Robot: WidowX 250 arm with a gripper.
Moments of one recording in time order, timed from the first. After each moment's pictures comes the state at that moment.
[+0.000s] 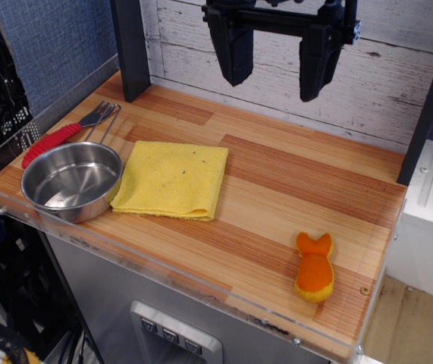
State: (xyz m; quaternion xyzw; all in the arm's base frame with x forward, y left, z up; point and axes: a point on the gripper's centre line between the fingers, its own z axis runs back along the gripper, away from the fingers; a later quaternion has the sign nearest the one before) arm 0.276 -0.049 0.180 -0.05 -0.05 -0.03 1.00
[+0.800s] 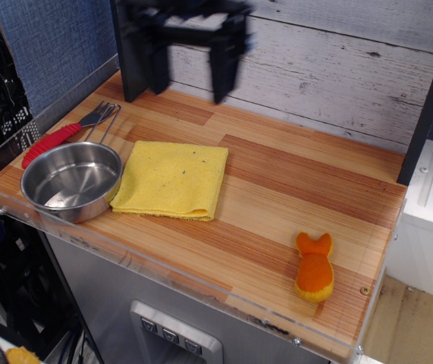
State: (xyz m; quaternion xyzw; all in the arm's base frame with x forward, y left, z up) arm 0.276 0.039 0.146 -0.04 0.00 0.04 1.00
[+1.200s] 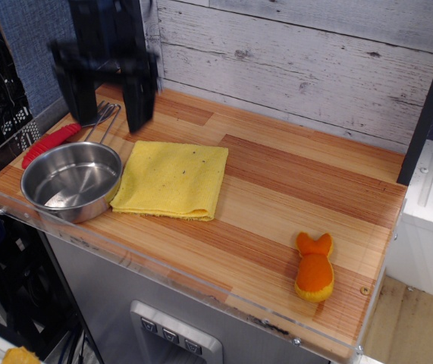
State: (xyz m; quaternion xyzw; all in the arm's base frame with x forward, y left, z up) arm 0.267 0.094 0.094 -0.02 0.04 0.06 1.00
